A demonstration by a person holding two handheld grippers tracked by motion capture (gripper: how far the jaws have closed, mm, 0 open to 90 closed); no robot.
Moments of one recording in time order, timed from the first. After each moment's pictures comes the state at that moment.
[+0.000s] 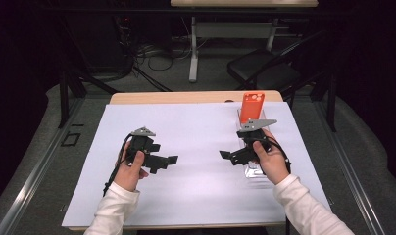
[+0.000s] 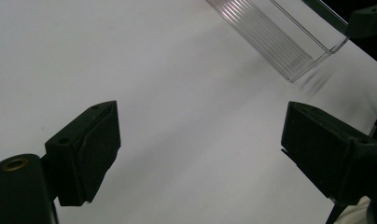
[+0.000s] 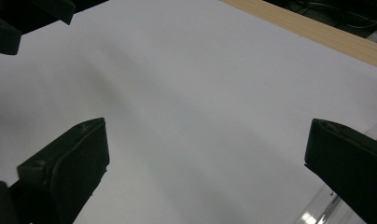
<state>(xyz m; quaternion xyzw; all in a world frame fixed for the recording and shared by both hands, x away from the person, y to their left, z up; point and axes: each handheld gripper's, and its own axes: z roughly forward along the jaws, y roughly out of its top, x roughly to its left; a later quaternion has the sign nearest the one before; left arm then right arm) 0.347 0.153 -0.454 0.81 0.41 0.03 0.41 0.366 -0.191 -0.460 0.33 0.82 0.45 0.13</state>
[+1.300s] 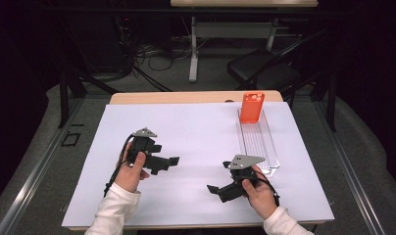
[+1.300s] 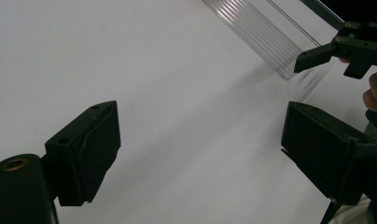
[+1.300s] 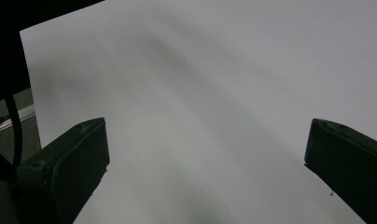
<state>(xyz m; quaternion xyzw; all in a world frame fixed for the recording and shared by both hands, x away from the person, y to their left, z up) 0.344 0.151 -0.454 0.81 0.41 0.03 0.41 0.299 -0.160 -0.519 0.29 0.82 0.48 0.09</state>
